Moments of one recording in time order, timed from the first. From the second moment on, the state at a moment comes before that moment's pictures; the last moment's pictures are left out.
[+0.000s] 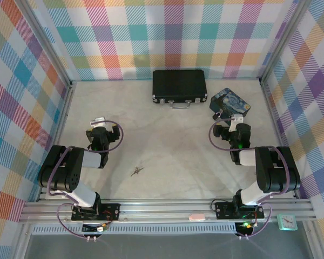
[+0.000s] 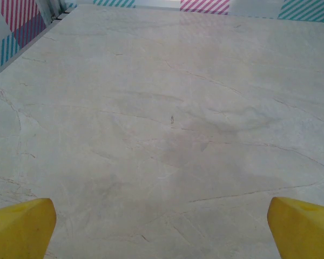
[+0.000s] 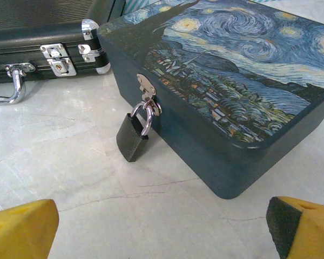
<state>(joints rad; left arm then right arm) -0.11 1.58 0.39 0.78 -0.31 -0.13 0.01 1.53 0.40 0.72 -0.05 0.07</state>
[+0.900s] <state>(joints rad) -0.11 1.58 0.39 0.78 -0.31 -0.13 0.01 1.53 0.40 0.72 -0.05 0.07</state>
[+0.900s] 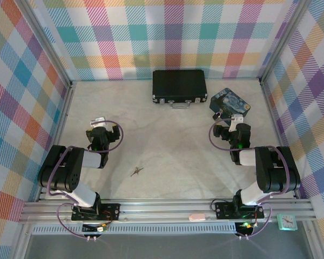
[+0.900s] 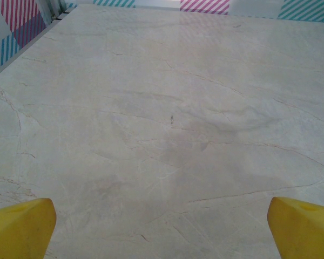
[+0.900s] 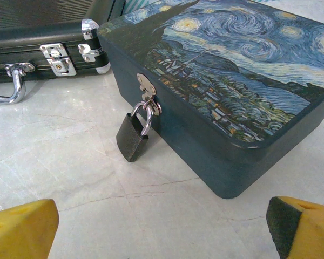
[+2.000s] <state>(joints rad) -0.28 1.52 0.90 0.08 -0.07 -0.47 -0.06 1.84 1.58 -0.40 0.04 0.29</state>
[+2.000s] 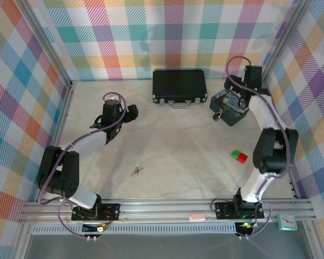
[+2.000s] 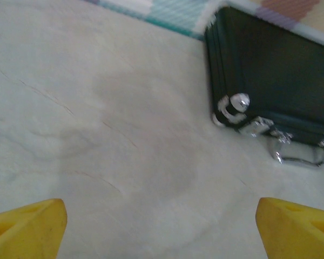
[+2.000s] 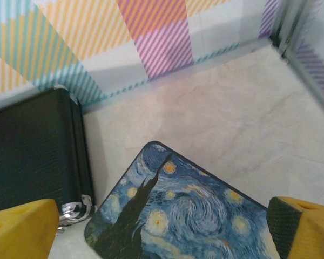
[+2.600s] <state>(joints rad) -0.31 1.42 0.79 0.01 0.00 -0.55 -0.13 2.26 1.97 -0.72 -0.27 0.22</state>
